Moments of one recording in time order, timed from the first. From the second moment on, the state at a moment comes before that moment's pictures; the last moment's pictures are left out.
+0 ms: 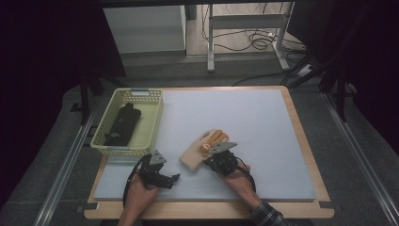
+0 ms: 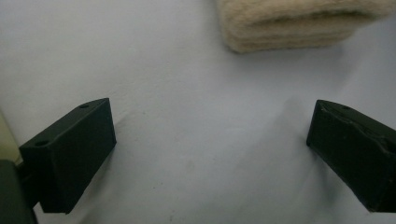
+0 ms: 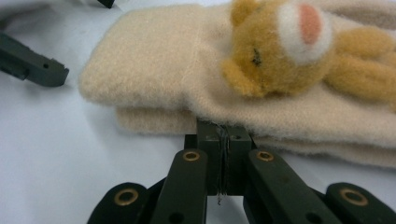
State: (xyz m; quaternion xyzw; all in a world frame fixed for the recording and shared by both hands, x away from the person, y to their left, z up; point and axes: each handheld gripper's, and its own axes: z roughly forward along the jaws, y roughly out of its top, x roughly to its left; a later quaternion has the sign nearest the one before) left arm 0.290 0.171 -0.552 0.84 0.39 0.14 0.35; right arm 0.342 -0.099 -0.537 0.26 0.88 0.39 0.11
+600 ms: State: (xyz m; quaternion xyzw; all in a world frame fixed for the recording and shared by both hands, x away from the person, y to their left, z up) left arm 0.290 0.171 -0.552 0.84 0.39 0.14 0.35; right arm 0.341 -0.099 -0.534 0.25 0.88 0.40 0.11
